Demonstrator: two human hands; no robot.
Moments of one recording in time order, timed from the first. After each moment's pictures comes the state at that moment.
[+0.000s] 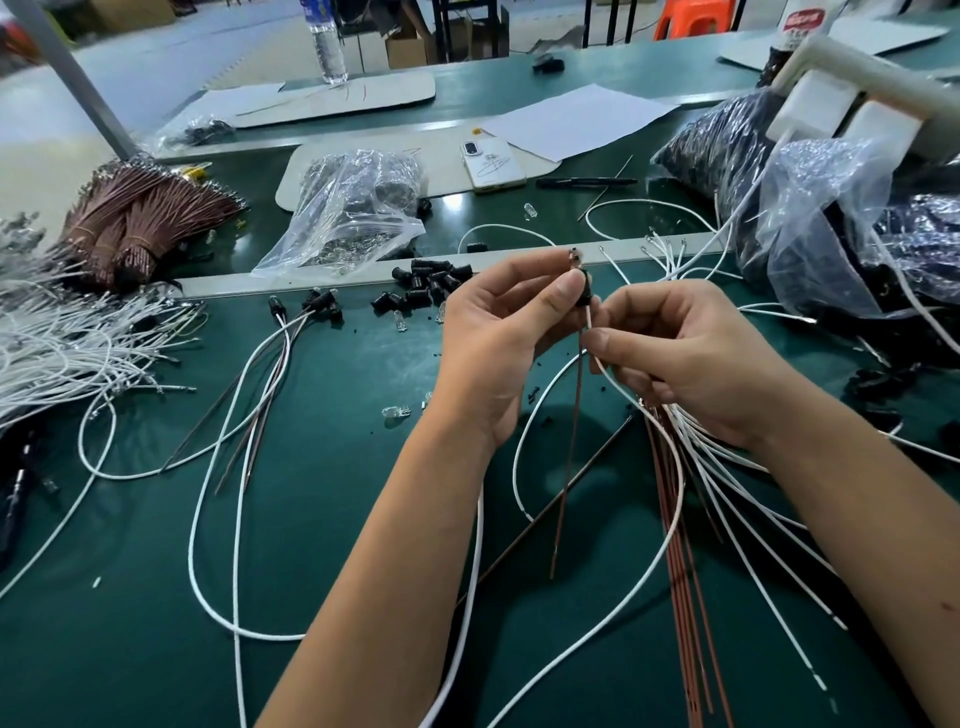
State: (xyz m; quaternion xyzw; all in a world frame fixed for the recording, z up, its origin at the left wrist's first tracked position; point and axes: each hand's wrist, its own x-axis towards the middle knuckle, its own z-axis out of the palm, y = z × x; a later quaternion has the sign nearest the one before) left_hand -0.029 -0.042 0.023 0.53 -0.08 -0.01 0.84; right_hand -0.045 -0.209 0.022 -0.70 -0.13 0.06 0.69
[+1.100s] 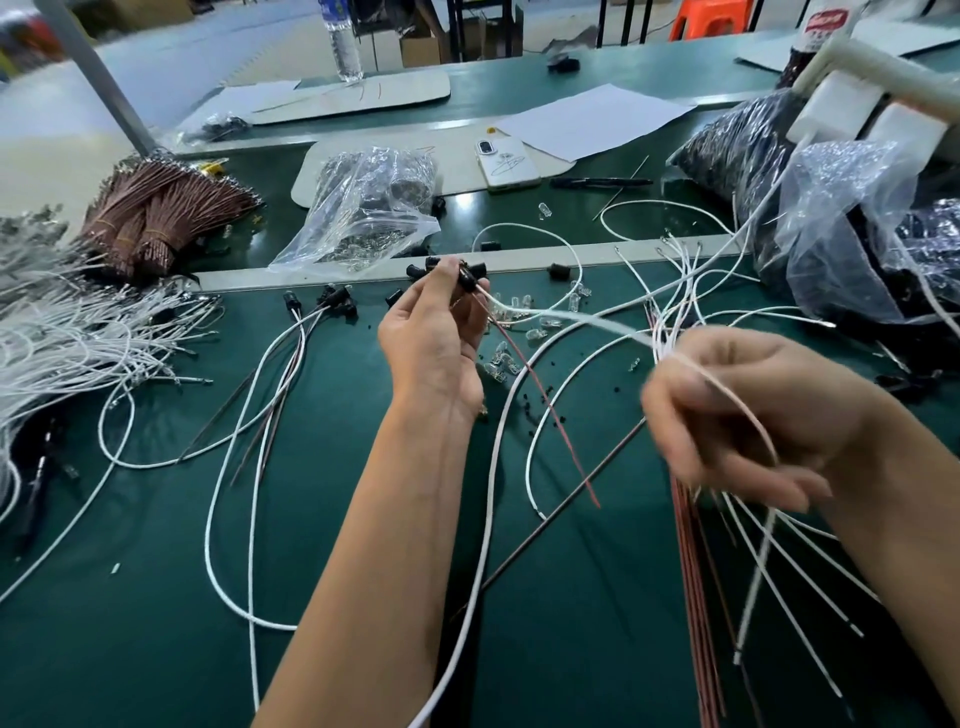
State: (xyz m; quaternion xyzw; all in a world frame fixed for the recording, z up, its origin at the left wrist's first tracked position) left_hand -0.008 -0.009 0.023 0.39 0.18 0.09 0.90; right_hand -0.058 -0.233 0.037 -0.47 -0.29 0.47 0.69
